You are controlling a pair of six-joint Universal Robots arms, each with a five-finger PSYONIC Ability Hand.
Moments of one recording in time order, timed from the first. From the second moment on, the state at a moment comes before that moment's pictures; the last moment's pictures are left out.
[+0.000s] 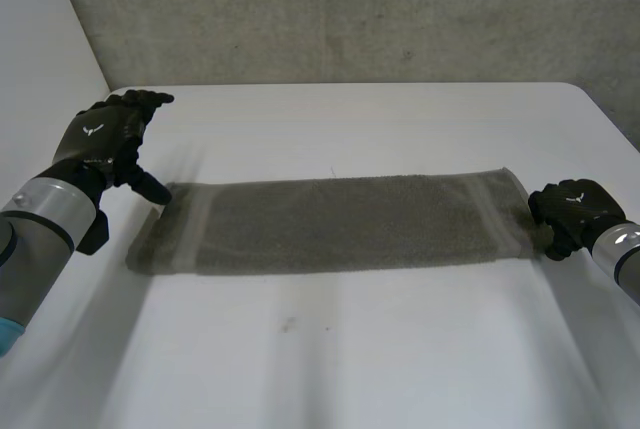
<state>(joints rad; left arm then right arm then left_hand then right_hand) 4.55 -1.72 -1.78 3.46 -1.36 3.11 1.50 -1.02 1.66 -0.24 1.21 2.51 0.18 0.17 0.17 0.17 0.03 0.64 0.75 0.75 0.75 0.54</state>
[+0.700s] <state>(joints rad) 4.55 -1.72 -1.80 3.46 -1.36 3.11 1.16 -1.11 1.55 -0.18 1.22 2.35 0.18 0.17 0.17 0.17 0.03 0.94 1.17 1.18 1.19 0.96</state>
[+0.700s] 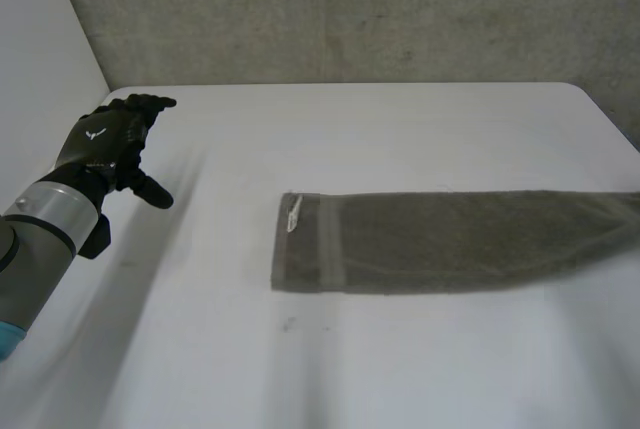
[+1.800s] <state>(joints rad) 4.35 -1.84 -1.66 3.48 -1.37 3.16 2.07 -1.17 1.47 -0.15 1.42 2.75 0.18 0.17 0.17 0.17 0.03 0.21 0.23 0.21 0.23 0.07</state>
